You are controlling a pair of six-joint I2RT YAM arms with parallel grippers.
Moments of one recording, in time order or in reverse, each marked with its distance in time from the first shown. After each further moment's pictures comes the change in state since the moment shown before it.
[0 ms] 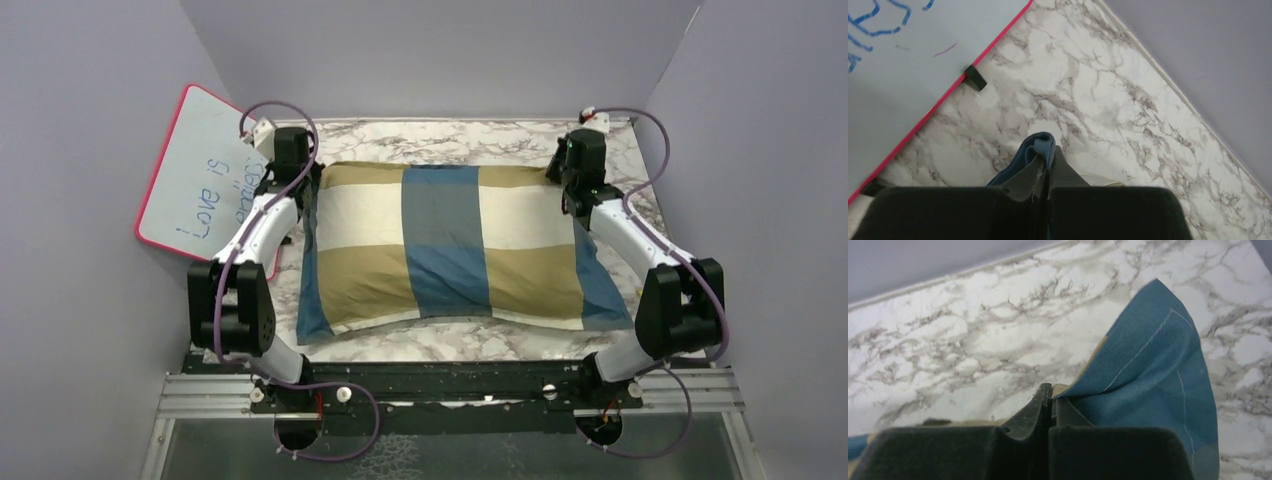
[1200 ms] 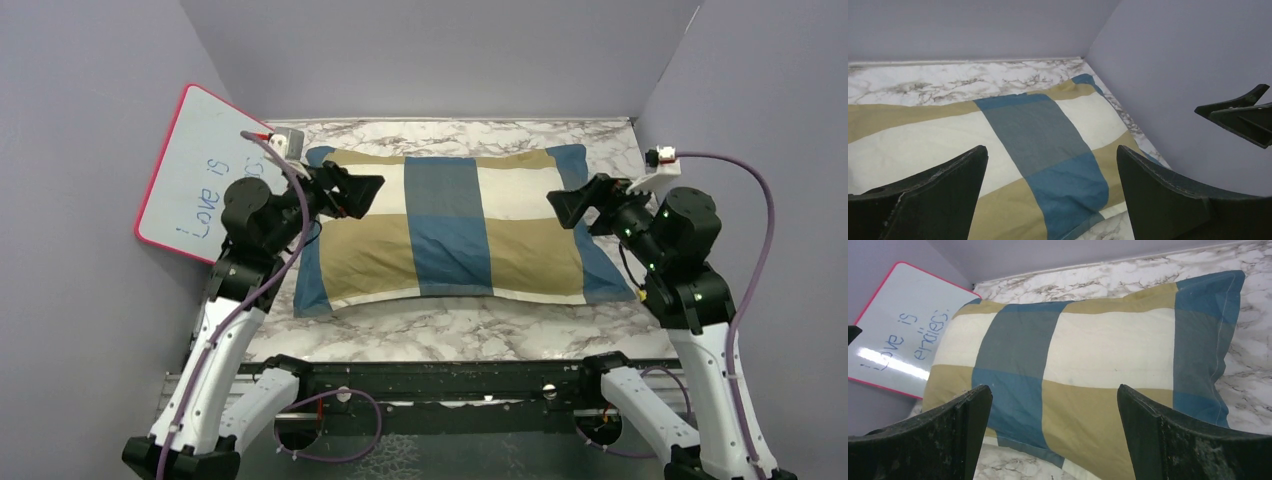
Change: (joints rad) left arm -0.206 -0.603 -0.065 -0.014 0.673 0.291; right arm -0.003 -0.716 0.053 -0.571 -0.463 0.071
